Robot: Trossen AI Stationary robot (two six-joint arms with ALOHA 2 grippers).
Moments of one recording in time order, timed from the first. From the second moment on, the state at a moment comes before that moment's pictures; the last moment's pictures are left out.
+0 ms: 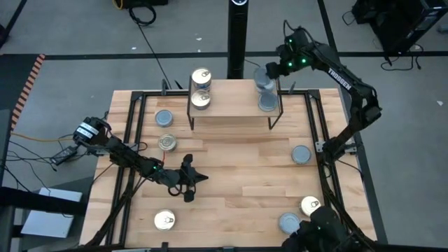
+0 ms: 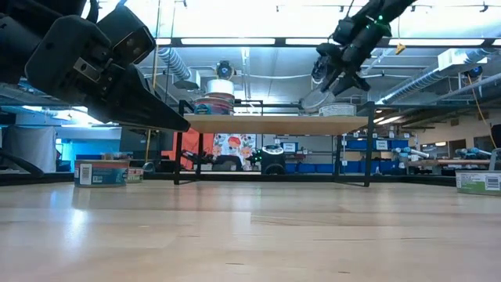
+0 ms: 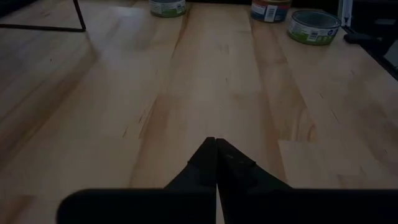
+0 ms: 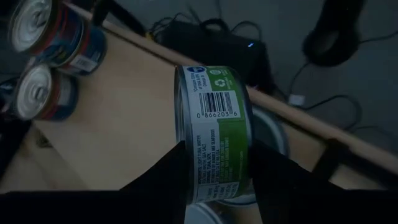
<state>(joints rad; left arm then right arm) -0.46 1.55 0.43 0.69 -0.49 -0.27 -1.00 1.60 1.59 -0.92 -0.39 0.23</state>
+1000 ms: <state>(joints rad) -0.46 1.55 0.43 0.69 -0.49 -0.27 -1.00 1.60 1.54 -0.94 -0.34 0.24</state>
